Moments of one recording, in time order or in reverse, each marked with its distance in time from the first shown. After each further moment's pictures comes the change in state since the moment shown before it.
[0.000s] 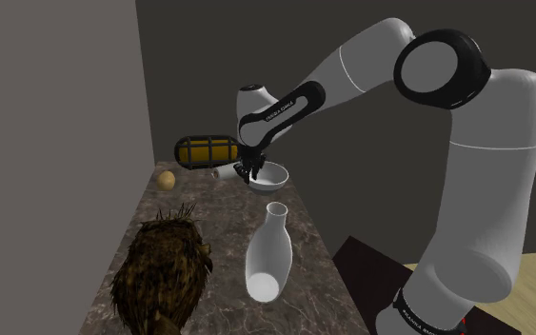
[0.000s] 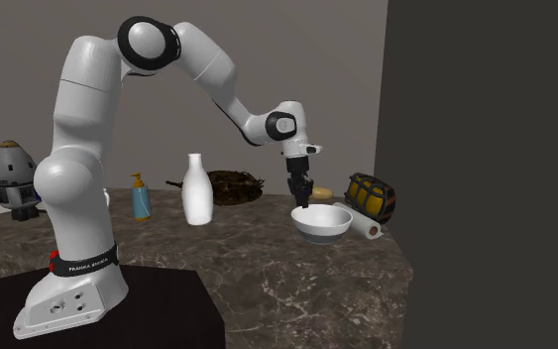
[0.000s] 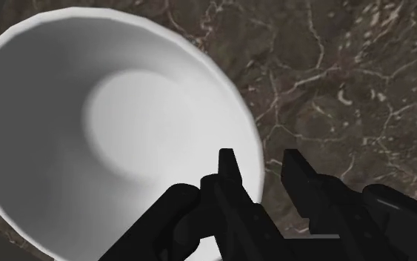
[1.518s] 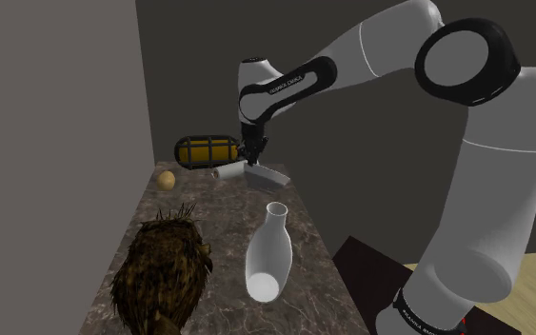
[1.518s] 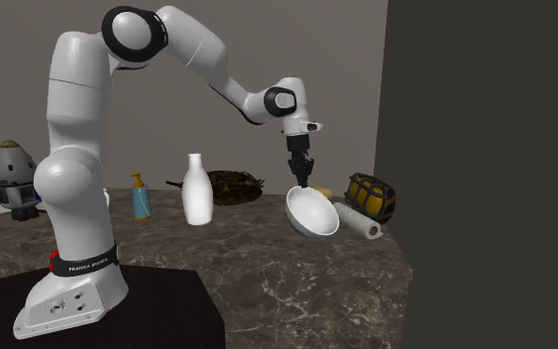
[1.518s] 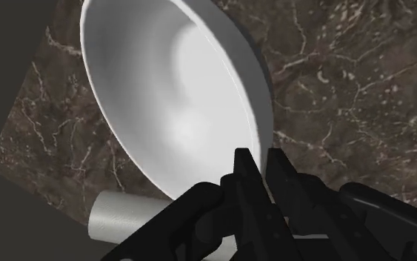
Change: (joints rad) arm -0.002 -0.091 0.007 0.069 0.026 -0.158 -0.037
